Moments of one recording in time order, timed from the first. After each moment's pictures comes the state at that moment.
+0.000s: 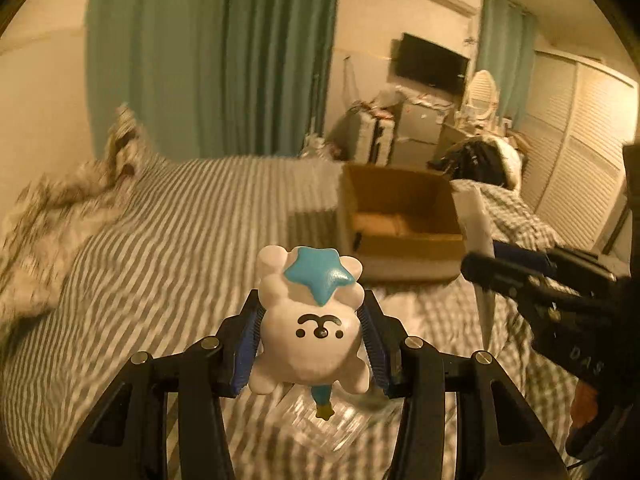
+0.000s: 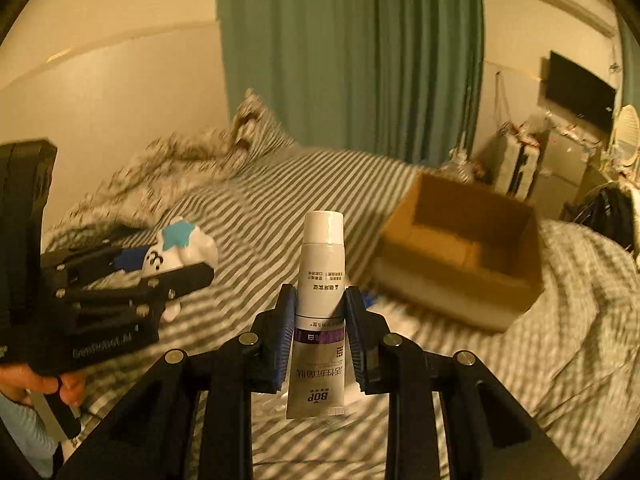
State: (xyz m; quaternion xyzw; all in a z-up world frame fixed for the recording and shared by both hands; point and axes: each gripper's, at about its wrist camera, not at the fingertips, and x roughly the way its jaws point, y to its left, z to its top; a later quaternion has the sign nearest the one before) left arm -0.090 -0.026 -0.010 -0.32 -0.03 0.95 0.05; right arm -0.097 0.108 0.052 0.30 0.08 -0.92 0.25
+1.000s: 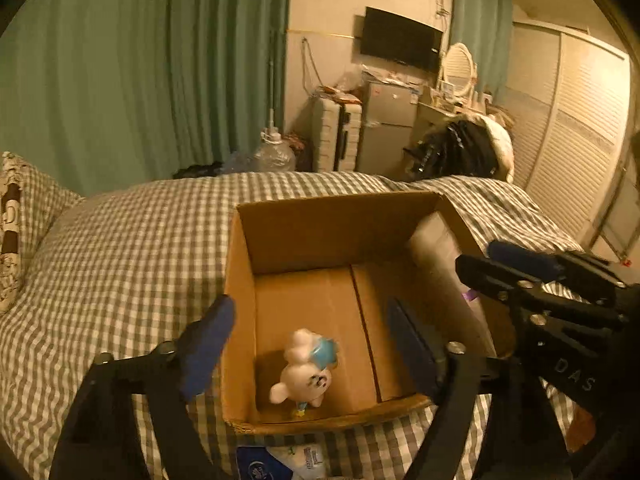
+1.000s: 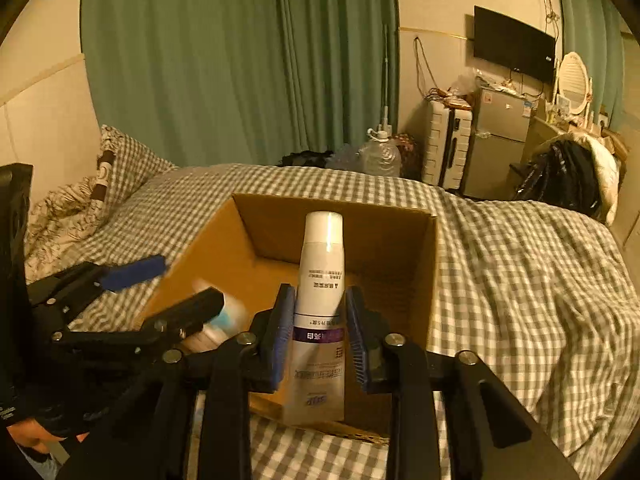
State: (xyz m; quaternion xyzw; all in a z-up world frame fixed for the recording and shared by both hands) left arm -0.304 0.081 -0.045 -0.34 0.00 0.94 0.09; right arm -0.293 0.224 0.018 0.33 0.04 -0.93 0.12
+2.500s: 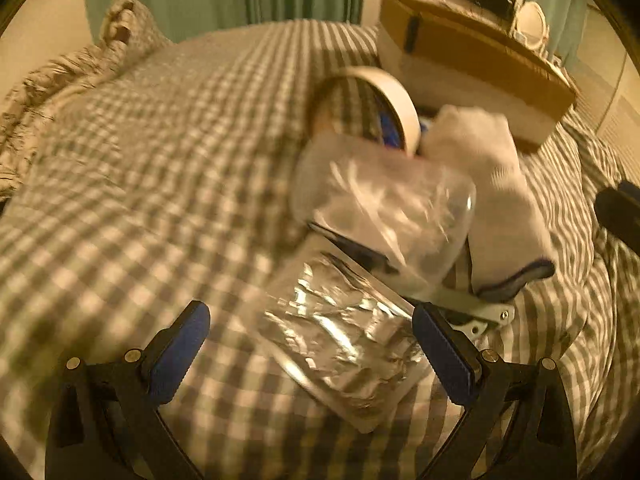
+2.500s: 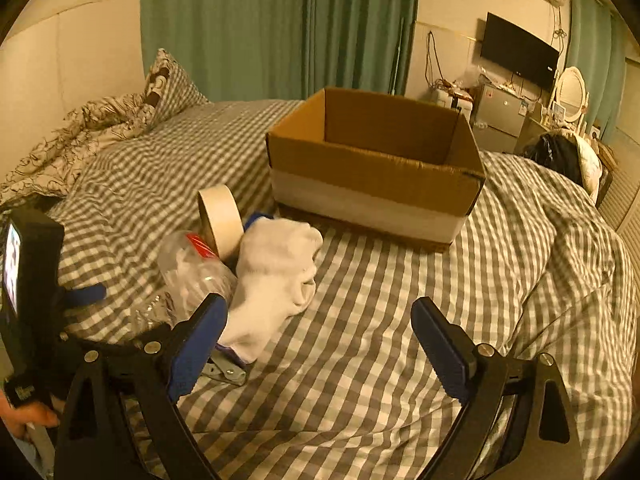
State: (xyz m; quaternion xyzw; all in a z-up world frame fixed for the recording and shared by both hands) left arm -0.103 -0.008 -0.191 -0.48 -0.03 0.88 -0.02; right arm -0.107 0.166 -0.056 0.37 0.08 -0.92 0.13
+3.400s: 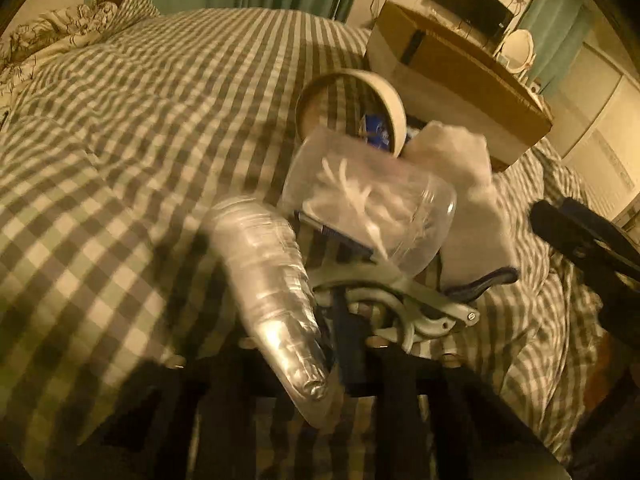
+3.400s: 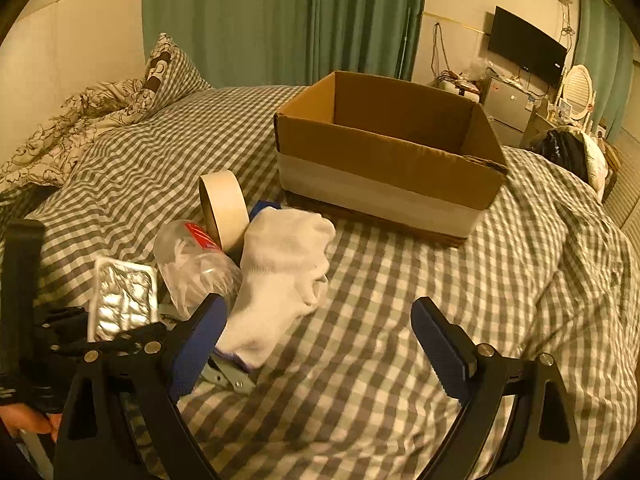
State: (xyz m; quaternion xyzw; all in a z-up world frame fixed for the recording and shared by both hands) left arm -0.081 -0.025 -0.188 -0.49 -0.11 0.87 0.05; right arm -0.125 0.148 -0.064 0.38 0.09 -0.91 0.14
